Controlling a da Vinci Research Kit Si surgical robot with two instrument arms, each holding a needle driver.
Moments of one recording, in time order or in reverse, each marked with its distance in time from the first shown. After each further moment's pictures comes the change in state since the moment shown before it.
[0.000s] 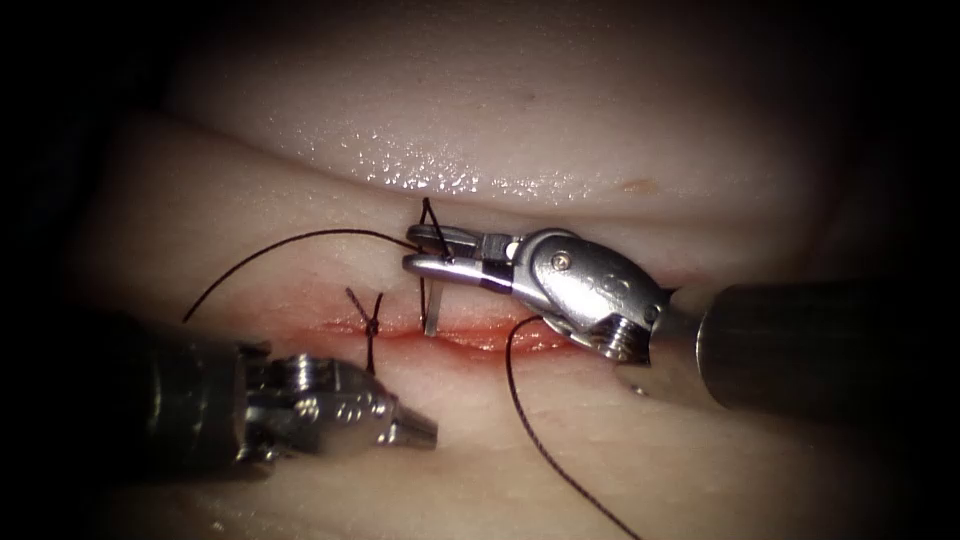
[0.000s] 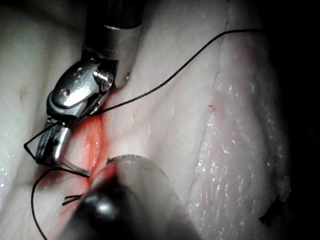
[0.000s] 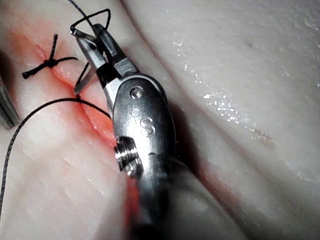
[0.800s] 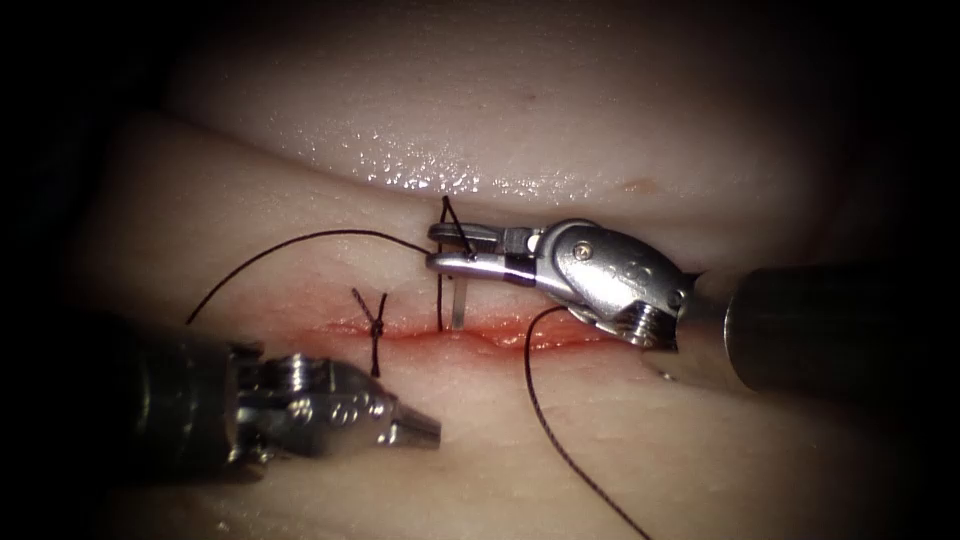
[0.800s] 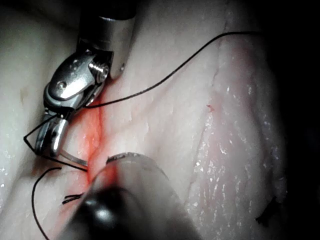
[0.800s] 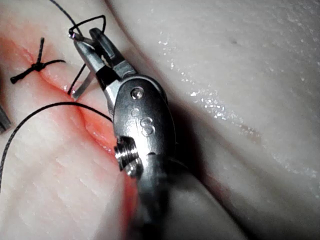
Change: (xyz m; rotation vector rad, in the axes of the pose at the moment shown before) right arm 0.000 0.001 -0.001 0.024 -0.041 0.029; left arm 0.001 -0.001 0.000 0.021 0.037 -0.021
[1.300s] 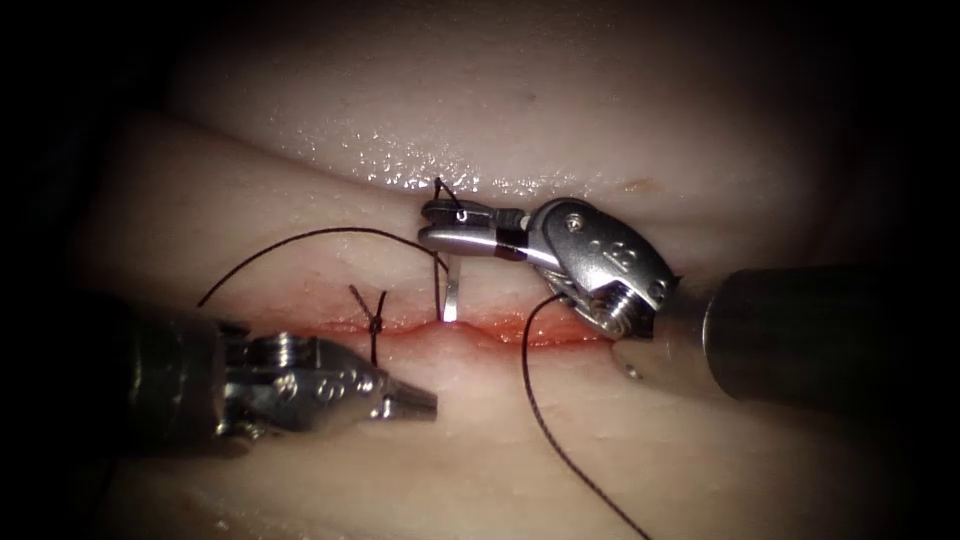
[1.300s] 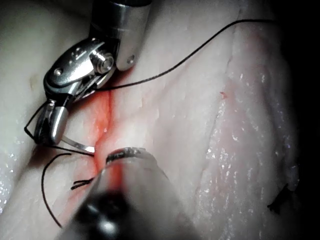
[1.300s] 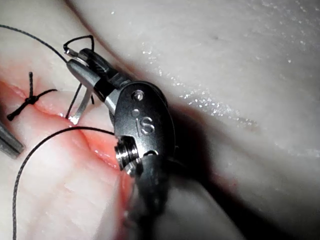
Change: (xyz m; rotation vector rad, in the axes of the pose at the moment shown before) right arm 0.000 0.001 0.000 0.006 -0.067 0.151; left arm -0.002 -0.001 0.000 0.072 0.045 -0.013
